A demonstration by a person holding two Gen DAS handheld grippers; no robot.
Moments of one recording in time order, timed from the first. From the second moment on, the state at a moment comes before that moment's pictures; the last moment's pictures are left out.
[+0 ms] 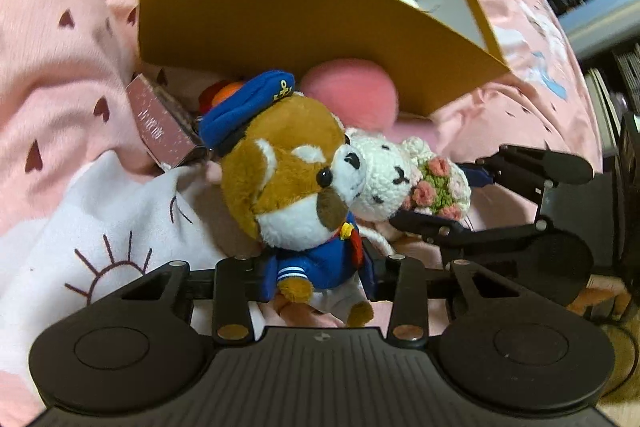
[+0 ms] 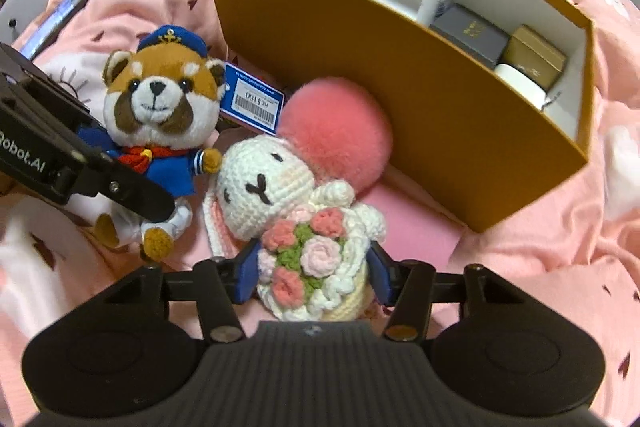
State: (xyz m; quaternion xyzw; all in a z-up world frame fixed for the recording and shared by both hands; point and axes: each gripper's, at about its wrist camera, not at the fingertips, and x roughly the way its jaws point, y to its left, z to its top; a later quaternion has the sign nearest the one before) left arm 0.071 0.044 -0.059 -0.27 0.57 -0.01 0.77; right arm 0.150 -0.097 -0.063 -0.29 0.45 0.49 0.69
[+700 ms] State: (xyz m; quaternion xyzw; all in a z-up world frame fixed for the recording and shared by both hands) left arm 0.057 0.050 0.015 -0.22 0.47 -0.11 0.85; right arm 0.178 -0.155 0.030 -0.10 0.43 0.45 0.78
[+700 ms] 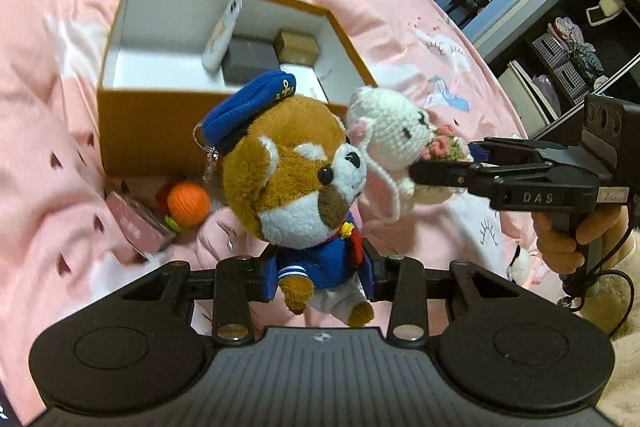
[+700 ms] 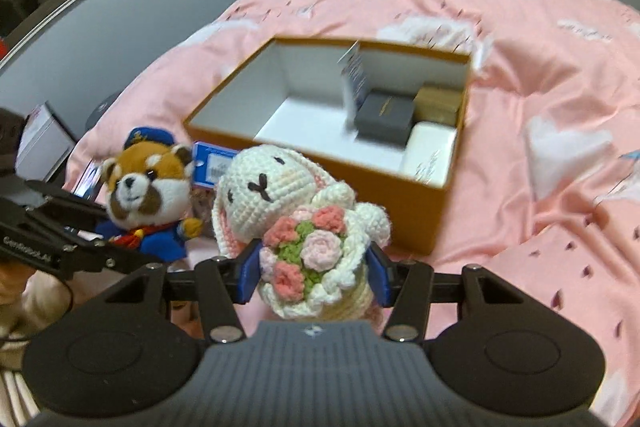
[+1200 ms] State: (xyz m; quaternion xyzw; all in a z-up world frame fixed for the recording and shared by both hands) left arm 0.116 0.081 0.084 -0.12 0.42 -0.11 0.89; right arm 0.222 -0.117 0.083 0.00 0.37 0.42 0.83
